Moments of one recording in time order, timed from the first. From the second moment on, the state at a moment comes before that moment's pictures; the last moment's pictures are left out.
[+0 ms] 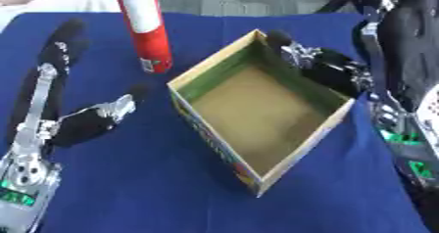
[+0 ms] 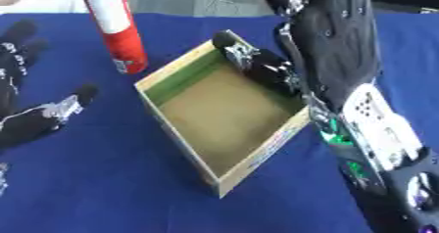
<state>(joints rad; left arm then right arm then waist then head) -0.36 0.31 -0.18 -1.98 -0.23 0.25 0.17 -0.66 -0.37 0.32 -1.96 1.32 -0.06 -0.37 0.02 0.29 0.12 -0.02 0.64</state>
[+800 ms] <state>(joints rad) -0.40 0.31 -0.18 -1.98 -0.20 0.29 0.19 -0.69 -0.38 0.33 -1.97 1.27 -0.10 -0.16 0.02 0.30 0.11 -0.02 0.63</state>
